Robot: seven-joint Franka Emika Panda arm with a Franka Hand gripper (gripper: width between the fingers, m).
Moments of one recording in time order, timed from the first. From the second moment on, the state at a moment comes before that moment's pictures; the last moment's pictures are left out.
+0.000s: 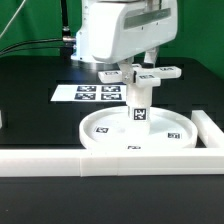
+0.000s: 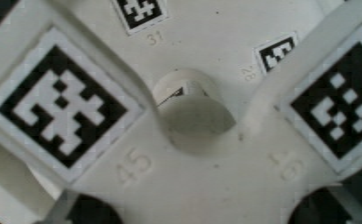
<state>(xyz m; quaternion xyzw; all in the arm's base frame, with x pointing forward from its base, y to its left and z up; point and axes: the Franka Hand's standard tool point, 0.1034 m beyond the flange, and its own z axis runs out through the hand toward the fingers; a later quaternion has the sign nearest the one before) 0.555 0.032 0.100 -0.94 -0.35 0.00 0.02</state>
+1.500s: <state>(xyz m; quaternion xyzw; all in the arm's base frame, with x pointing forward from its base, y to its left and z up) 0.556 0.040 0.098 -0.94 0.32 0.00 0.06</state>
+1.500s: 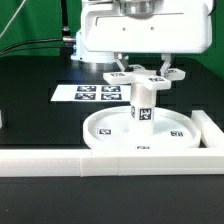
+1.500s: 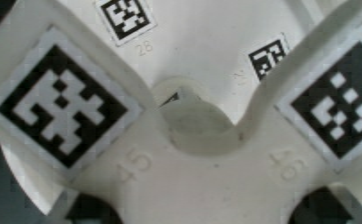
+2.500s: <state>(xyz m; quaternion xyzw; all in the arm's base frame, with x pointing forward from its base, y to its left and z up) 0.557 0.037 0.098 -0.73 0.68 0.01 0.10</state>
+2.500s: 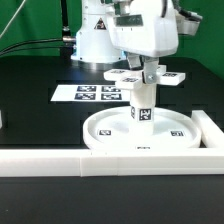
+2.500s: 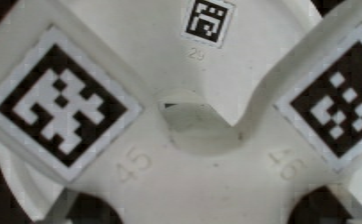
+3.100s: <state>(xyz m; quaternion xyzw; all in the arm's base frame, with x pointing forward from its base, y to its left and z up) 0.560 0.036 0.098 -0.62 0.78 0.02 0.12</state>
